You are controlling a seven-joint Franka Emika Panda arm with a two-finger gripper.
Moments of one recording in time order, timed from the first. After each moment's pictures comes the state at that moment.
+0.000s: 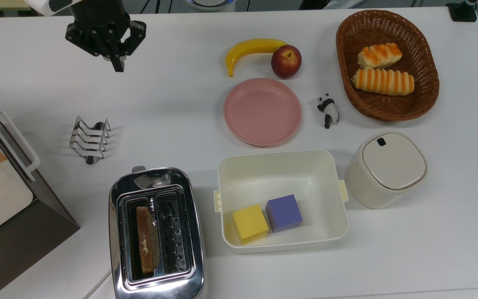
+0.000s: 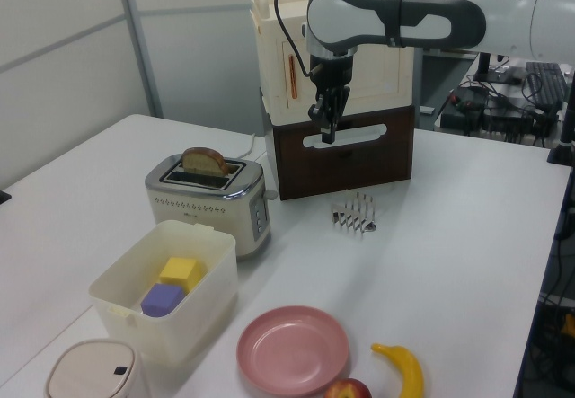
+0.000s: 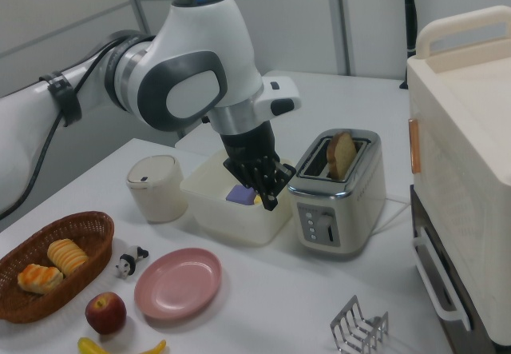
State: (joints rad) arm -0.02 0.25 -0.20 -1.37 0.07 1.71 -0.27
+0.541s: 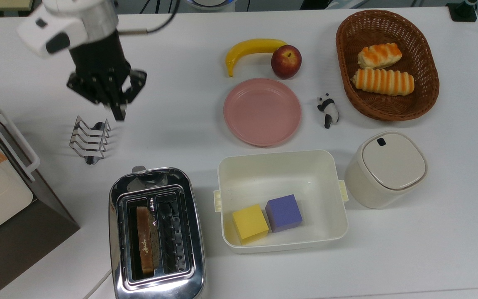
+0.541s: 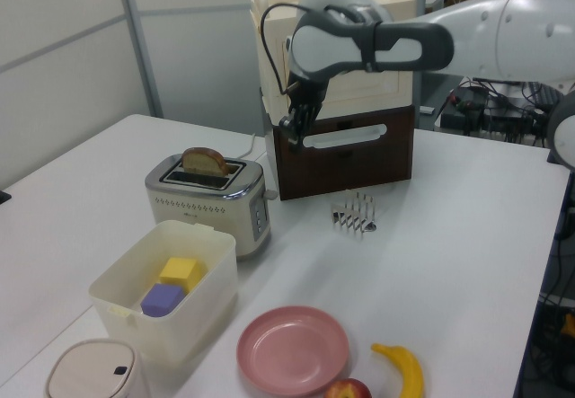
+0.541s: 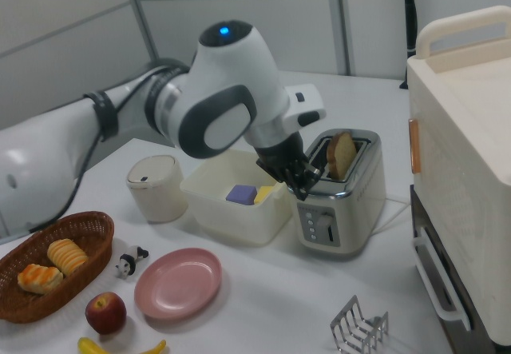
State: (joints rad) arm -0.02 0.36 -0.20 -1.38 0.16 2.00 -0.27
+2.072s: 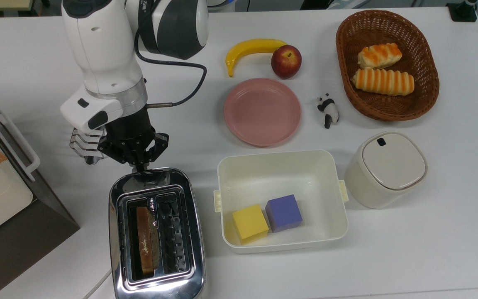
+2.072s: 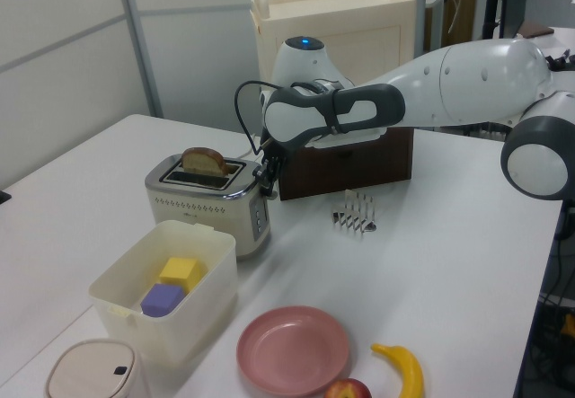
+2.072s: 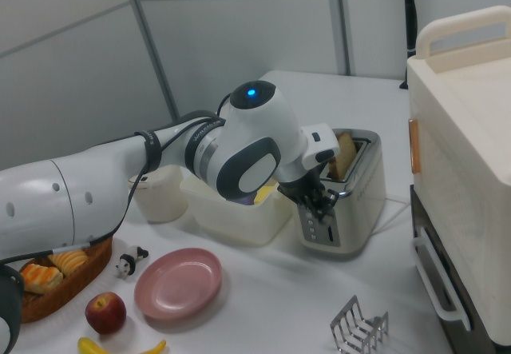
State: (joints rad) arm -0.01 0.54 -0.16 -1.38 0.19 2.24 -0.29
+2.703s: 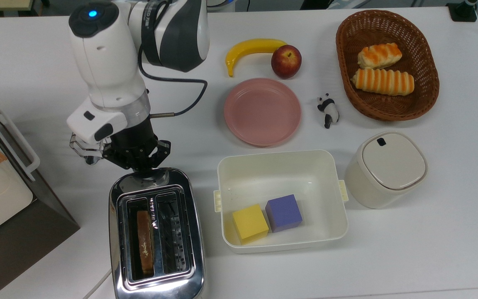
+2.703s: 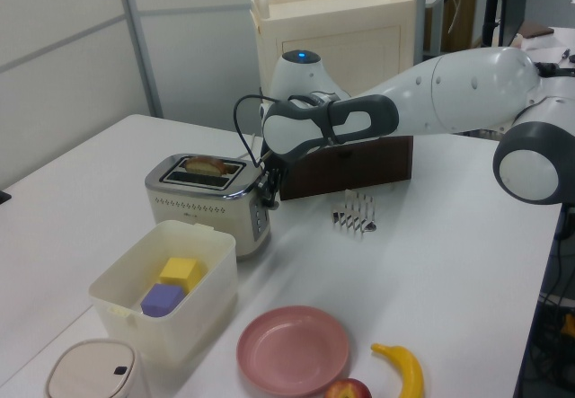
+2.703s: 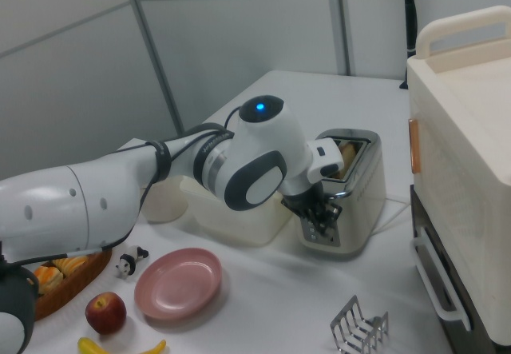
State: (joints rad) arm -0.01 0.59 -0.16 -1.38 0.19 2.25 -0.29
